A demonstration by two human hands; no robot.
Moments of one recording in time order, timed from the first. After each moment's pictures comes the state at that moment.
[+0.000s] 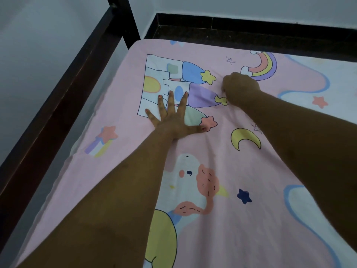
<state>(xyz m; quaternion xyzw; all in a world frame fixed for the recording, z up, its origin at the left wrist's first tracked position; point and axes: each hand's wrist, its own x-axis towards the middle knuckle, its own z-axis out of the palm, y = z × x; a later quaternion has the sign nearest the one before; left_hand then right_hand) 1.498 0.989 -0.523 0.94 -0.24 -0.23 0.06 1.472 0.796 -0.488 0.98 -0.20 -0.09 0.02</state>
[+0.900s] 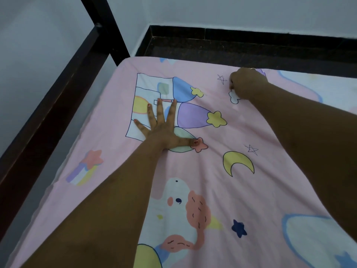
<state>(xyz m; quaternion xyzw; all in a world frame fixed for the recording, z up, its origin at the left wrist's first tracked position) 1.528 0.968 -0.528 0.94 -0.22 -0.23 0.05 1.508 0.719 -0.482 0.96 -0.23 -0.12 0.07</state>
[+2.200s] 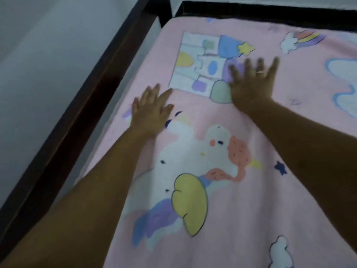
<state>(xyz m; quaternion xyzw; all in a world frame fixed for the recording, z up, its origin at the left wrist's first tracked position) 1.488 1.149 -0.512 0.96 -0.24 -0.09 0.11 1.439 0.878 -0.529 0.97 -0.20 -0.05 0.12</state>
